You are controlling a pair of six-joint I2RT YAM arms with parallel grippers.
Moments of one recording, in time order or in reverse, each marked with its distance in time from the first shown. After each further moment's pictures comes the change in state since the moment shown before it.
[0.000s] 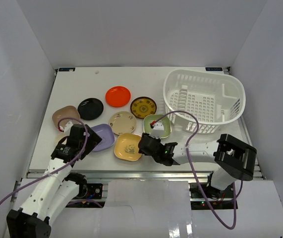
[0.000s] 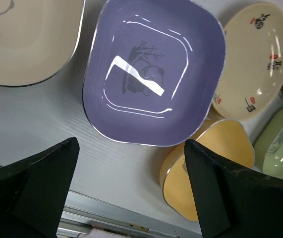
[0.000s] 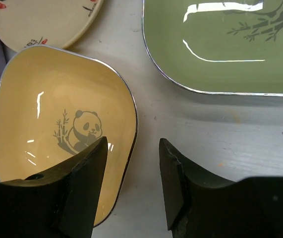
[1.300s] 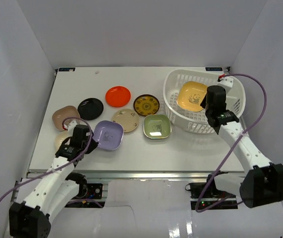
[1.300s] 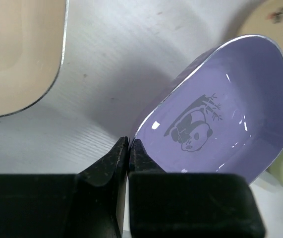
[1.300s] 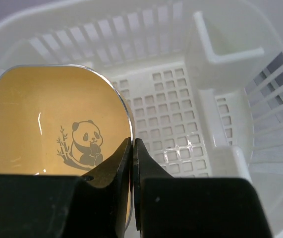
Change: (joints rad) left arm -0.002 0.112 -0.116 0.201 -0.017 0.050; right arm -0.915 -0.430 0.182 -0.164 -0.088 -0.633
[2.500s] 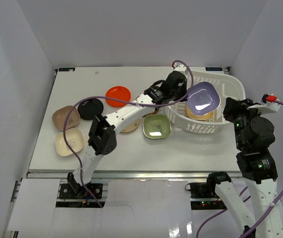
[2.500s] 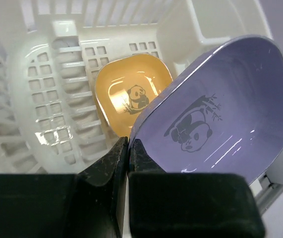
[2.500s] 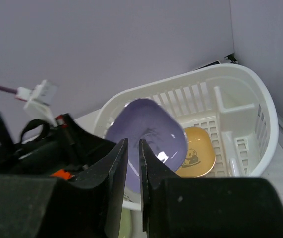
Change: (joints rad) left arm -0.612 1.340 1.672 0.139 0.091 0.397; right arm -0.093 -0.558 0.068 -0.226 -0.200 0.046
